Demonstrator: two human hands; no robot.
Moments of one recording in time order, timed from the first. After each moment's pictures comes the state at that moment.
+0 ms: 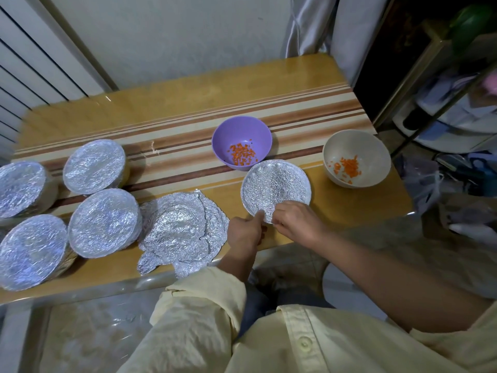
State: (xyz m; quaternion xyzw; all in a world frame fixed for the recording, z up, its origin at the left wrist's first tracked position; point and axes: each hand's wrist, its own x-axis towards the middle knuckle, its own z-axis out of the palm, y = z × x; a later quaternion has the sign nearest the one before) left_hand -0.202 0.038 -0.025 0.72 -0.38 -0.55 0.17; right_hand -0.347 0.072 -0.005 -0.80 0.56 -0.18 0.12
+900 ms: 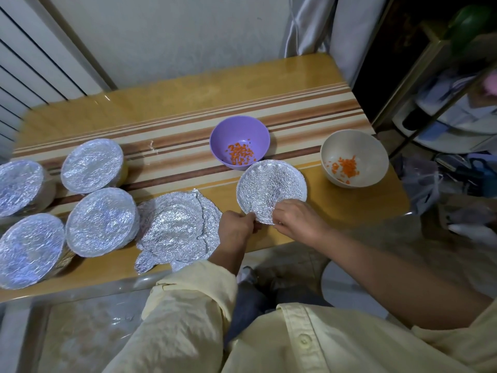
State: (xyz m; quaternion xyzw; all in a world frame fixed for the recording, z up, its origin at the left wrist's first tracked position) left_hand -0.192 0.023 -0.035 0.71 -0.44 -0.54 0.15; right_hand -0.358 0.071 -0.008 -0.82 0.54 -0.16 0.12
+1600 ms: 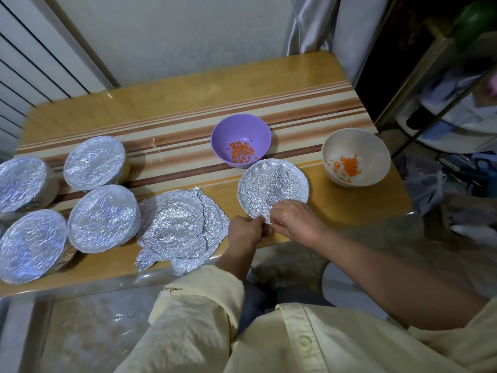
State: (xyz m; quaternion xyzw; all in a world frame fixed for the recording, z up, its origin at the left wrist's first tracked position) left_hand -0.204 0.043 -0.031 0.71 -0.38 -0.58 0.14; right_hand -0.352 0.074 -0.010 -0.80 0.55 -0.18 0.14
